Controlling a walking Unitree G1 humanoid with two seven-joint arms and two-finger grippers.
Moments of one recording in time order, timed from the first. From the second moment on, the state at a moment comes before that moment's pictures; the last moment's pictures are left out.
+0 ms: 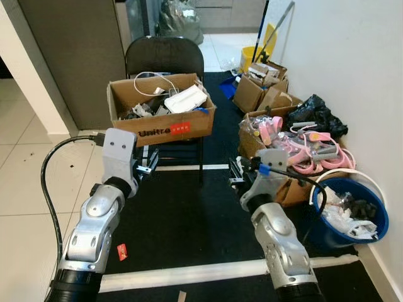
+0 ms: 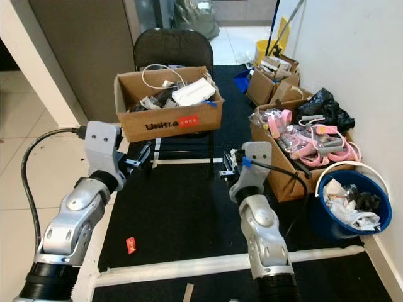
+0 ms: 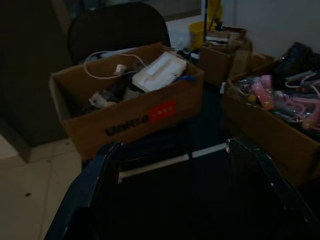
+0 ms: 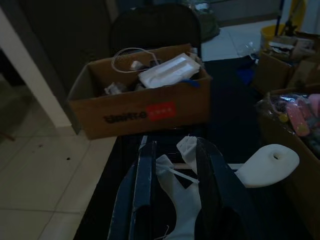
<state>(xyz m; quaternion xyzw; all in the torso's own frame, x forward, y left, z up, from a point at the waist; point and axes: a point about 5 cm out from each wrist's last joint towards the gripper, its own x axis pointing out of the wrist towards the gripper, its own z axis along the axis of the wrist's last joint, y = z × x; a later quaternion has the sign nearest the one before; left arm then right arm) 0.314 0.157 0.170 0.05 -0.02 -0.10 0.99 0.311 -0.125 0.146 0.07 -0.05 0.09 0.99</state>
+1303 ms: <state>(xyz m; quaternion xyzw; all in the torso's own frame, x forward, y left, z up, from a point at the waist) 0.314 0.153 0.171 0.04 -0.02 -0.11 0.99 0.314 -0.133 0.147 0.06 -0.06 0.08 0.99</state>
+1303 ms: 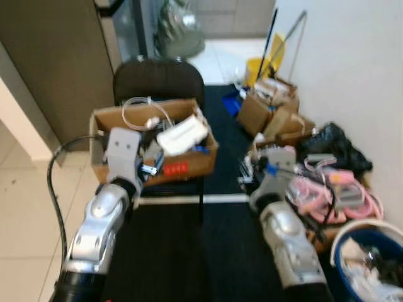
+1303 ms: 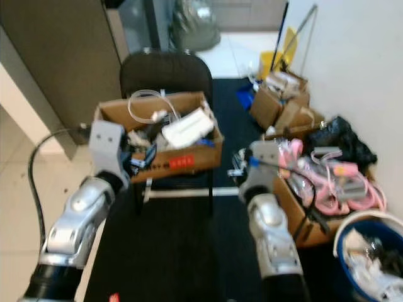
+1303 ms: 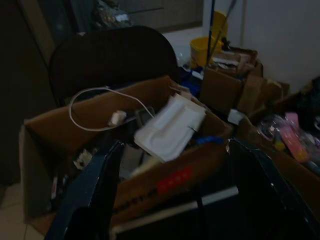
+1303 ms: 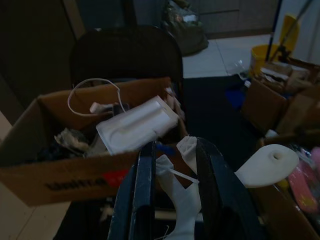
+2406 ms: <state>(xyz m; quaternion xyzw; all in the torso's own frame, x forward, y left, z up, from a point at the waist) 0.311 0.157 0.172 0.04 -0.03 -0.10 0.99 0.318 -0.116 0.145 0.05 -0.05 0.12 0.99</state>
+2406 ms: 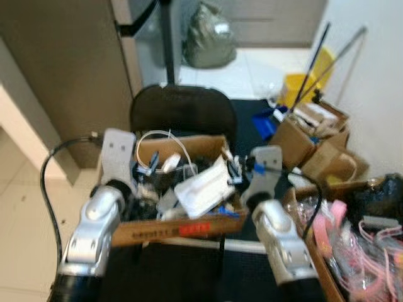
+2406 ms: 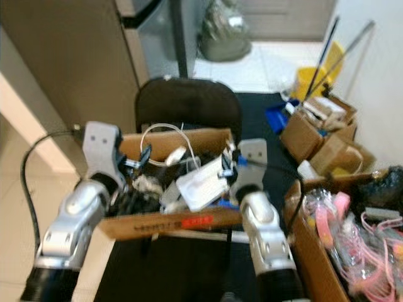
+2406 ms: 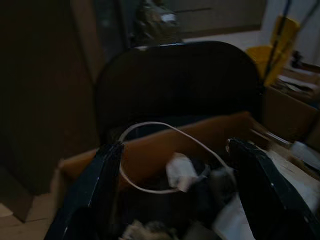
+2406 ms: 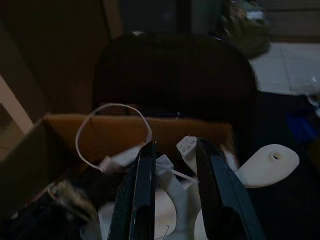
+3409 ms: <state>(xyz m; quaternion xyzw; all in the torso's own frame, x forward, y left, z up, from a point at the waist) 0.282 0.179 0.151 0.10 0.10 -0.26 0.96 0.331 -0.085 0.128 0.02 0.00 0.24 0.97</state>
